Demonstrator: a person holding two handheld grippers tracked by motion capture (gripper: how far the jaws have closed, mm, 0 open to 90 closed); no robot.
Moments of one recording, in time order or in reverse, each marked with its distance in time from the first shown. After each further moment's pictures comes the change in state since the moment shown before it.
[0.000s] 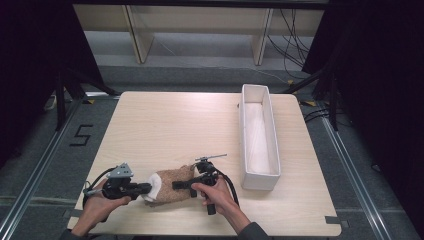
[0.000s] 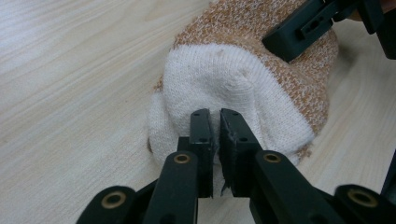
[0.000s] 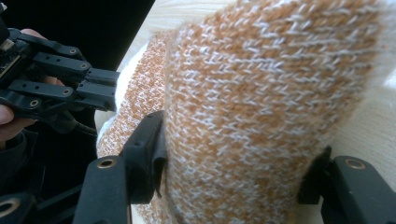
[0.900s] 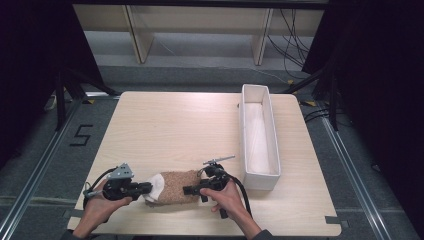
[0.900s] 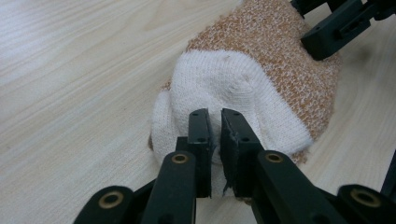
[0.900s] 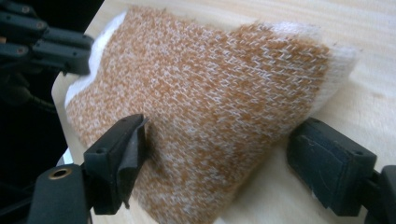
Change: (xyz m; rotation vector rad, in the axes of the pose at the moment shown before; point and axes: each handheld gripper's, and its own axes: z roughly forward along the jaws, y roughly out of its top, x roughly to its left) left arm -0.006 0.002 -0.001 -0.028 0.020 0.002; right arm 0.003 -0.012 -0.031 0.024 -0.154 -0.102
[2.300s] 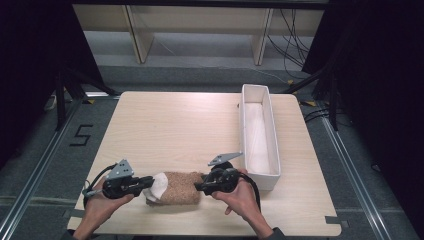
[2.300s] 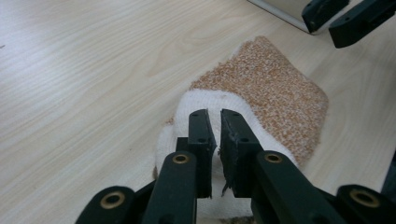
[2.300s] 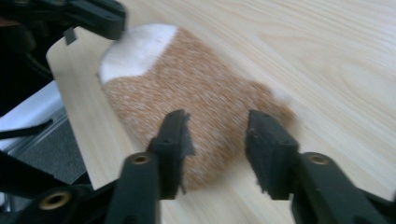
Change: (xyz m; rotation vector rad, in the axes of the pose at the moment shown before) left arm -0.016 0.018 -0.012 -0.088 0.031 0.067; right arm 0.034 0.005 -0.061 -0.021 -0.126 -0.291
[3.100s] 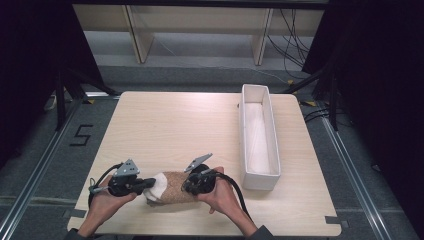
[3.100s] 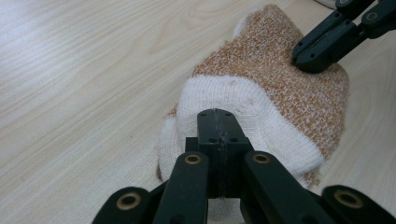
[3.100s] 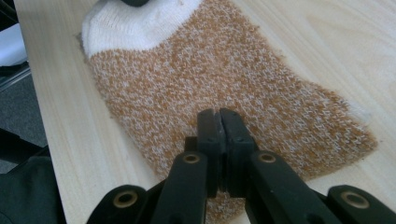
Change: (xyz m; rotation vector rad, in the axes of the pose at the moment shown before) left arm 0.010 -0.004 0.017 0.101 0.017 0.011; right arm 0.018 0.016 0.057 0.150 -0.015 -0.193
